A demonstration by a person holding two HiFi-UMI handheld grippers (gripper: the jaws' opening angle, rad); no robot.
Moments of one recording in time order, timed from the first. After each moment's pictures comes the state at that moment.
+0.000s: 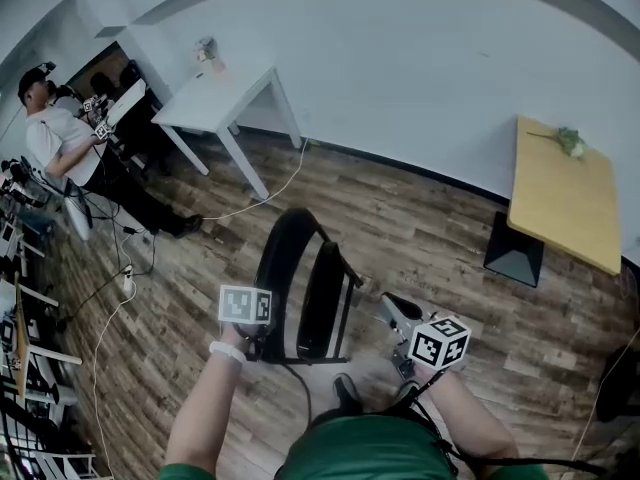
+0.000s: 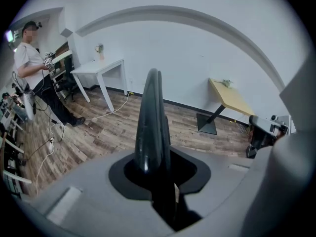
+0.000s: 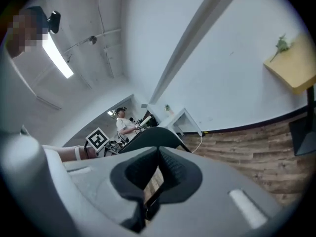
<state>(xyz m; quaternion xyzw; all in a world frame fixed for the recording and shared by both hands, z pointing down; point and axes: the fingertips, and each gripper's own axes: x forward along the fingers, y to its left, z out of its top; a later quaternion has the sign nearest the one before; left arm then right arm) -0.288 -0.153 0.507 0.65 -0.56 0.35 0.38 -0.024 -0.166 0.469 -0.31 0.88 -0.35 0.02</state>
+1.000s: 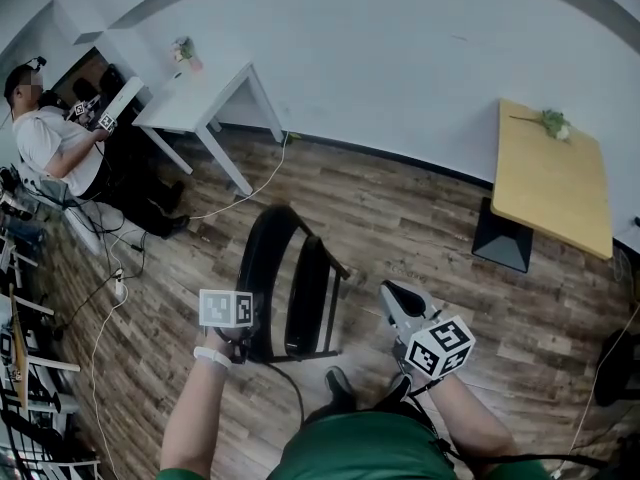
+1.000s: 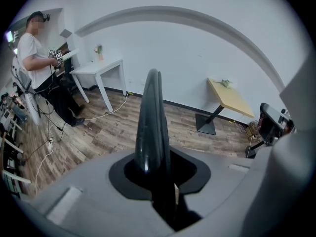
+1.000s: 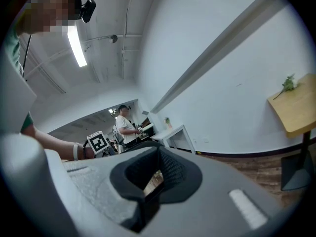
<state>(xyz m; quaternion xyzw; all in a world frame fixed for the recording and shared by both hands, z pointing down) -0.264 -0.151 0.506 0.65 -0.56 0.35 0.37 0.031 -0.167 0.420 -0.36 0.90 -0.23 0.04</state>
